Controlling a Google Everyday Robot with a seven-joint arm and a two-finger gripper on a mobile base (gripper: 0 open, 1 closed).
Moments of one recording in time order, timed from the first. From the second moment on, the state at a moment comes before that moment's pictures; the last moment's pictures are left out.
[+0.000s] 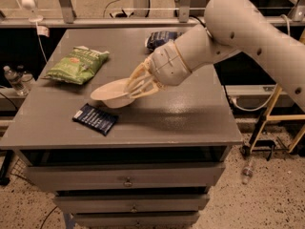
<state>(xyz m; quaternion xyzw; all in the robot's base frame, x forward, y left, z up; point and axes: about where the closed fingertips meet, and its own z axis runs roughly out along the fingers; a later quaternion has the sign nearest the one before) 0.524 0.049 0.891 -0.84 0.29 0.17 0.42</state>
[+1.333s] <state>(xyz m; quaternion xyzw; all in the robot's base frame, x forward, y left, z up) 0.517 0.051 0.879 -0.84 0.29 0.19 0.42</state>
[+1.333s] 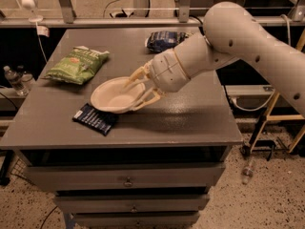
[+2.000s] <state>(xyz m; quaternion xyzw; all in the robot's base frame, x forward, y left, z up) 0.516 0.054 0.878 -0.84 0.29 0.19 0.42</state>
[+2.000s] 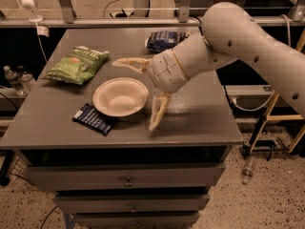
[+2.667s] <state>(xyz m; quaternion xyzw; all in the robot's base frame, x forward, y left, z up) 0.509 0.007 0.896 -0.84 0.36 0.16 0.37</state>
